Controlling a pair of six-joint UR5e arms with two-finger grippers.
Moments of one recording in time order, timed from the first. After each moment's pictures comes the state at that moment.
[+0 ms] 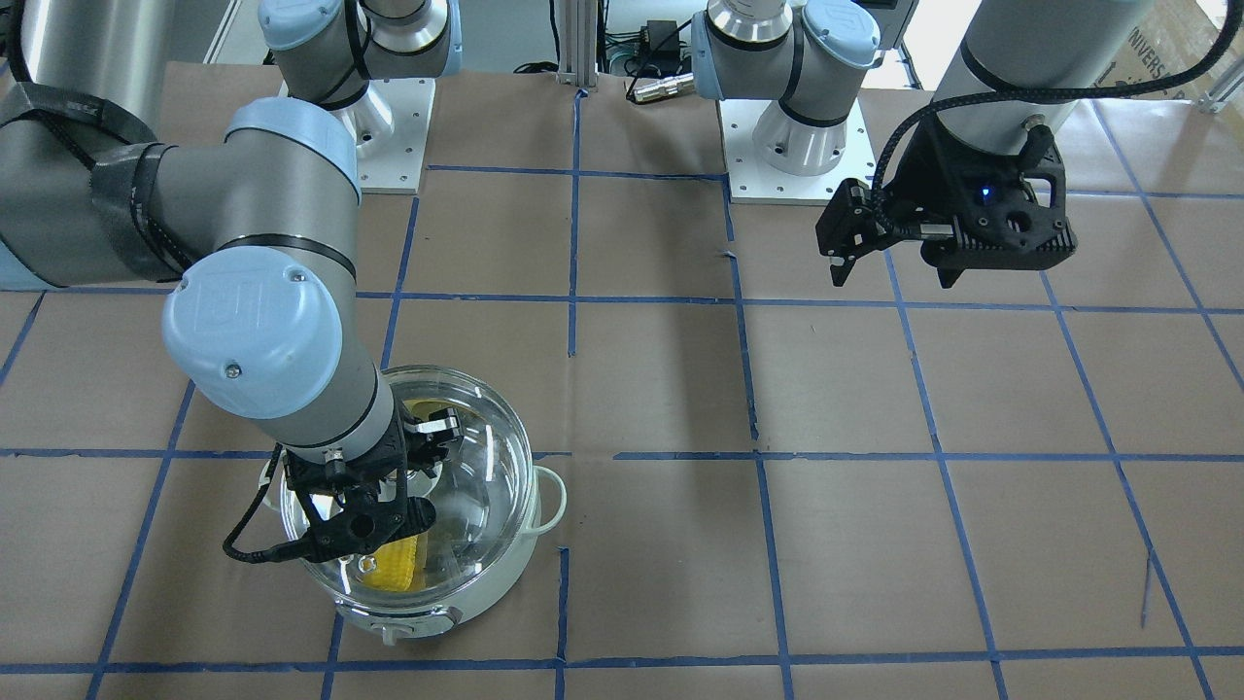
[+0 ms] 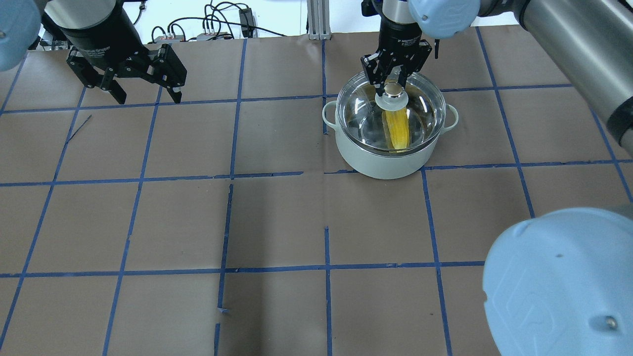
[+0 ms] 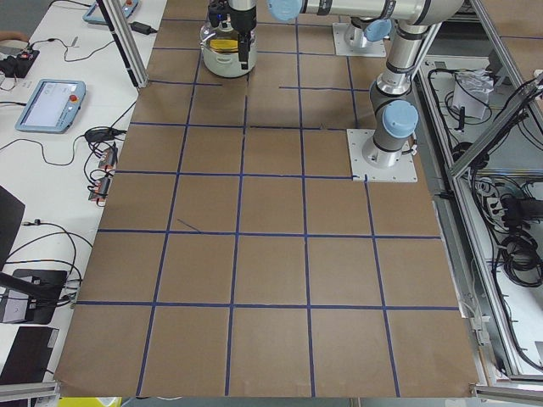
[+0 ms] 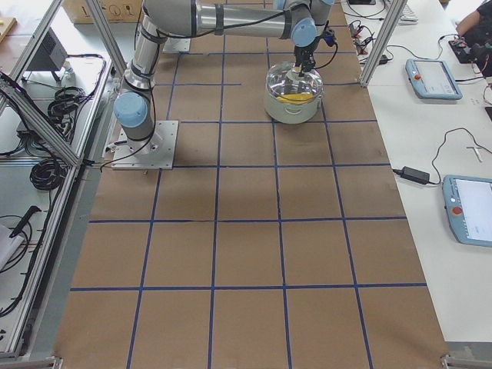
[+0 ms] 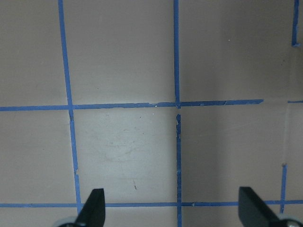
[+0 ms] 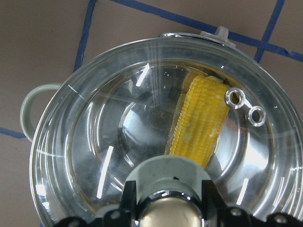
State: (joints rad) left arm -1.53 -1.65 -1.43 -1.62 1.60 0.06; right arm 1.70 -1.05 1.20 -1.62 -1.55 -0.18
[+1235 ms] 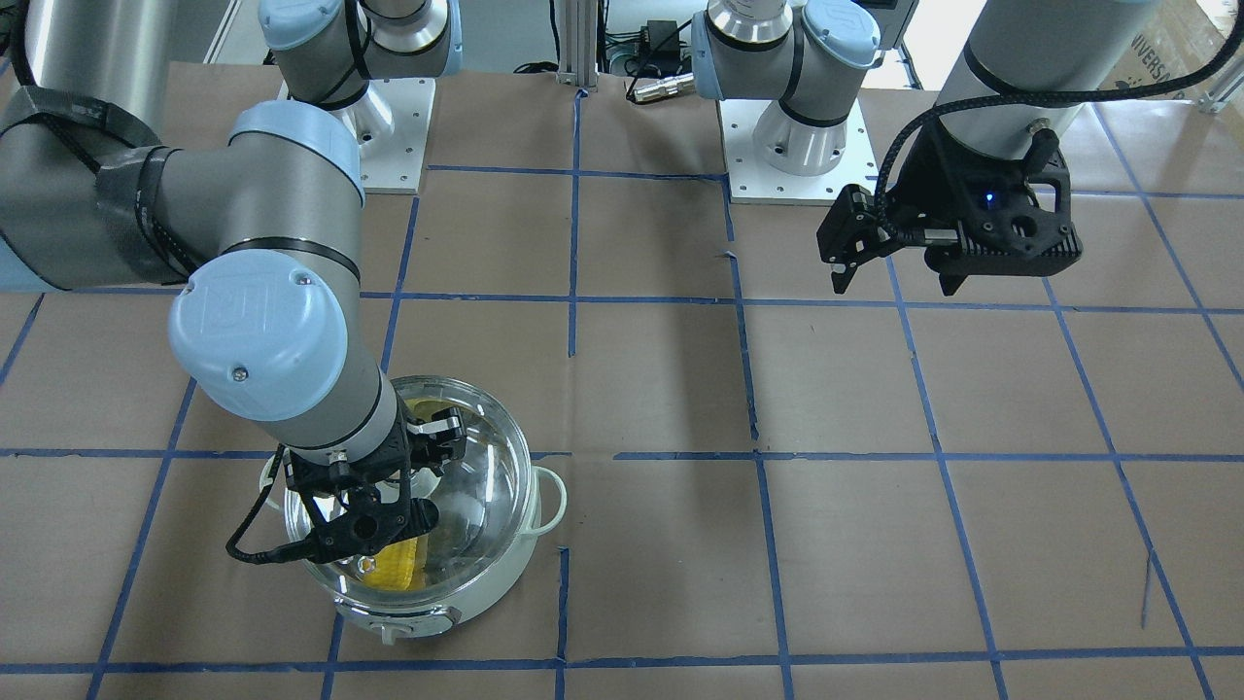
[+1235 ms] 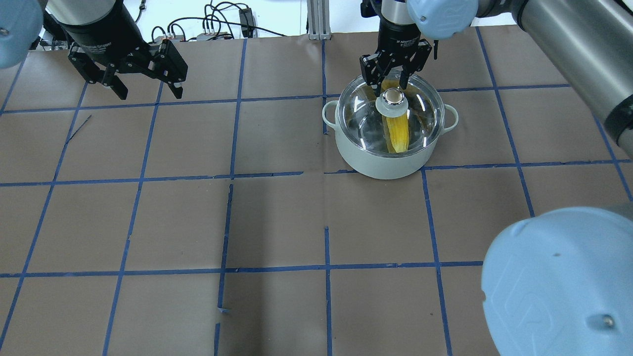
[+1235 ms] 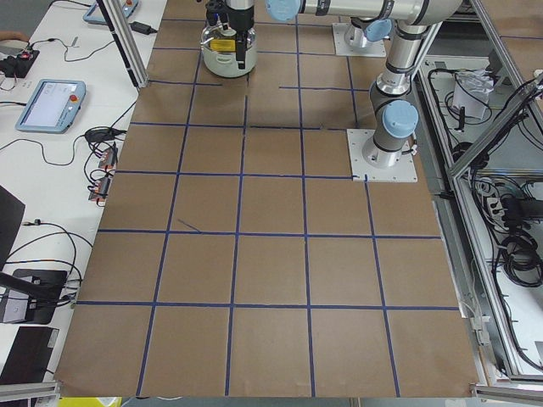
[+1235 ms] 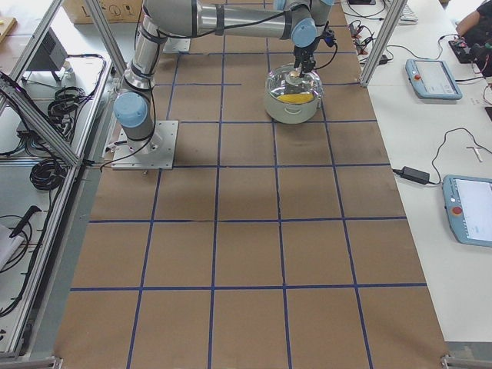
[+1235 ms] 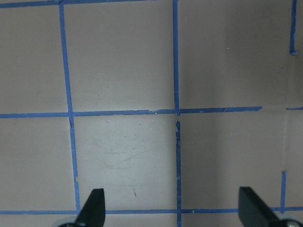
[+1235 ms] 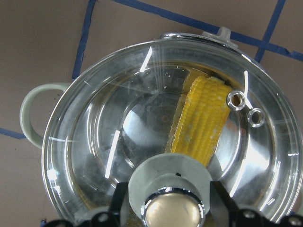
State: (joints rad) left arm -1.53 -1.66 -1.43 -1.61 1.60 0.06; right arm 1.70 -1.05 1.20 -1.62 -1.55 -0.17
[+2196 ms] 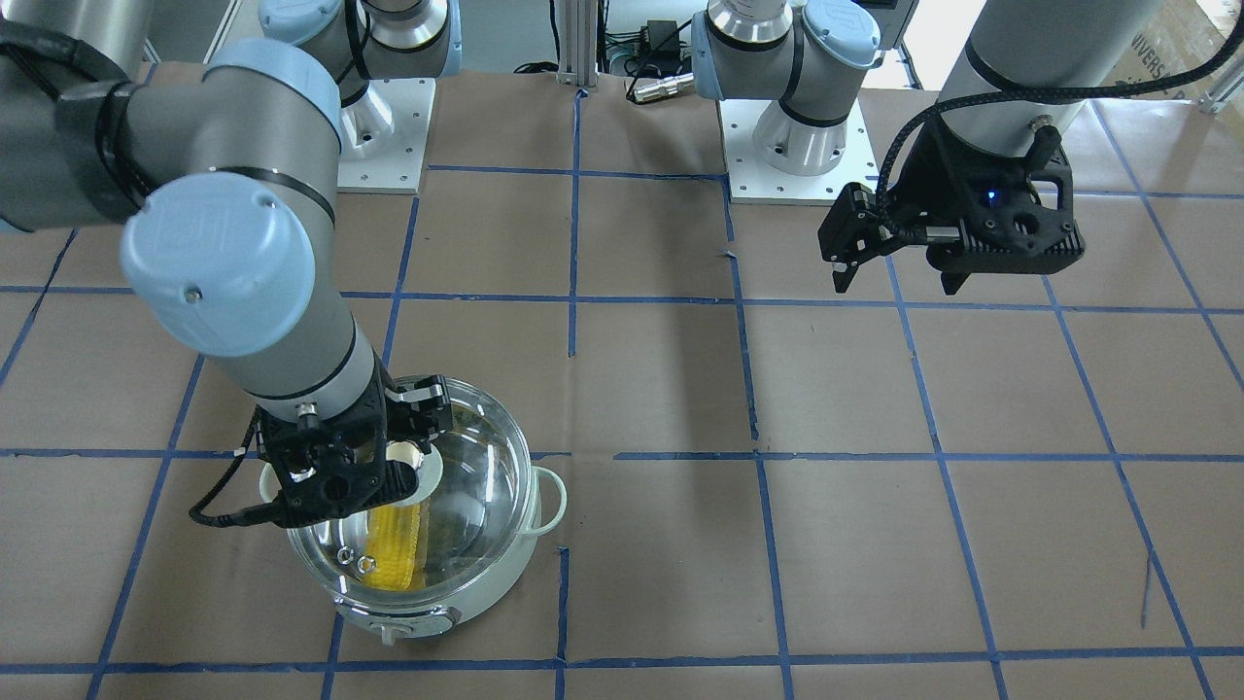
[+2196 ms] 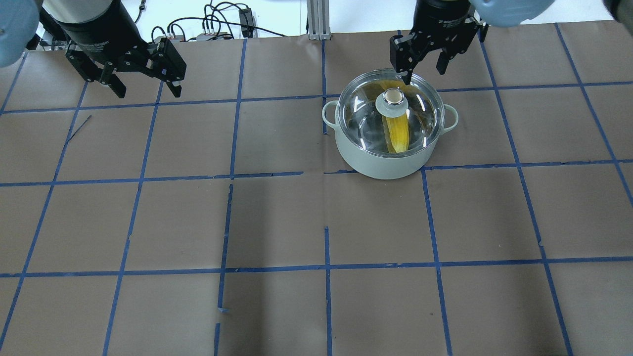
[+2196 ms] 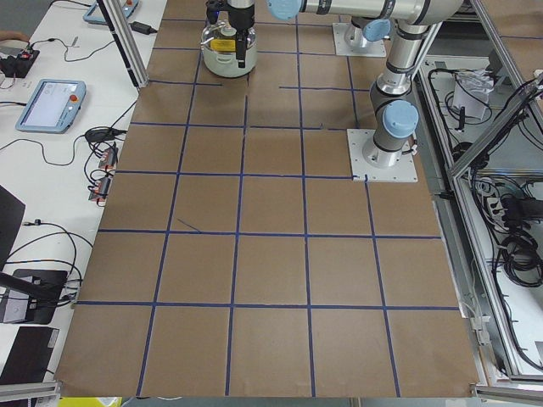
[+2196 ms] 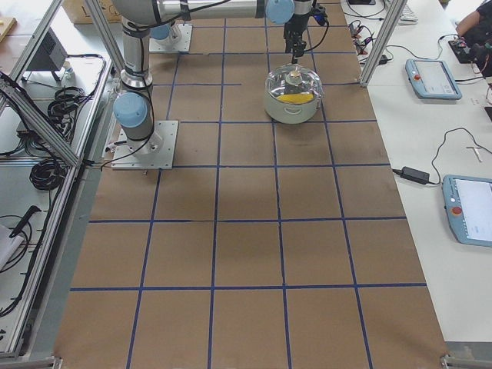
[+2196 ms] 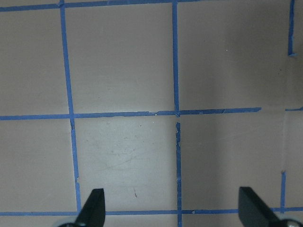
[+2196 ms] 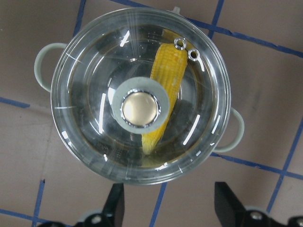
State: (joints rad) left arm -1.53 -1.66 -1.42 -1.61 1.60 0.06; right arm 1.66 -1.34 1.35 -1.59 -1.60 -0.19
